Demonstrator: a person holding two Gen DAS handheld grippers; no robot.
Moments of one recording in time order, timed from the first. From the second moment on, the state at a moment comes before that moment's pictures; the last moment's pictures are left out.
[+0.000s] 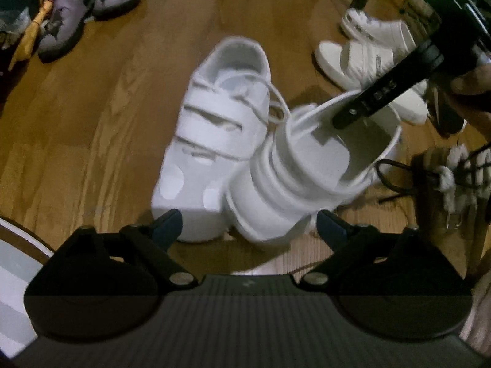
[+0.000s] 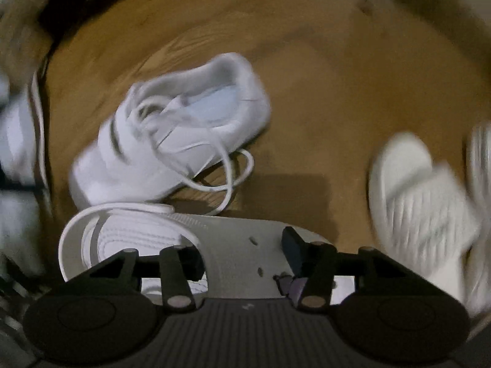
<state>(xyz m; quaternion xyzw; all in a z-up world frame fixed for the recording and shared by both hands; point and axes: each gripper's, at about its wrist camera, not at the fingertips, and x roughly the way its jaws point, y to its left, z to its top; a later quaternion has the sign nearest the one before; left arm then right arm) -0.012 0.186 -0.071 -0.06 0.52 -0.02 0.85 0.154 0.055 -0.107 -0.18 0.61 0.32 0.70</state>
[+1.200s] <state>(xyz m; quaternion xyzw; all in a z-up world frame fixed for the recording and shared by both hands) -0.003 0.134 -0.087 -0.03 0.51 -0.16 0.84 0.068 -0.036 -0.128 0.04 0.53 0.27 0.80</state>
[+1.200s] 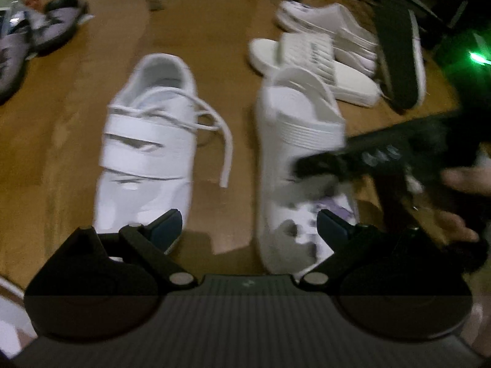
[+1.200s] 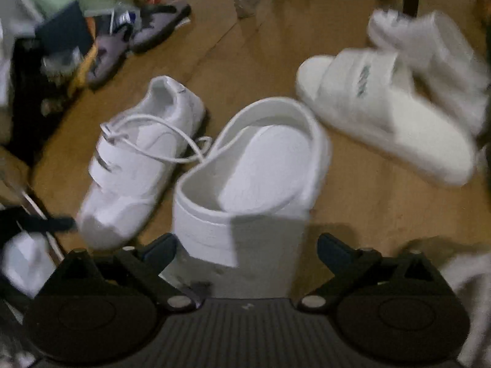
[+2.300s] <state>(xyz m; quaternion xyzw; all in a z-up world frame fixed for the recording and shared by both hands) 0.080 0.065 -0.040 -0.07 0.46 -0.18 0.87 0.084 -0.227 -0.098 0.29 0.37 0.35 0.81</state>
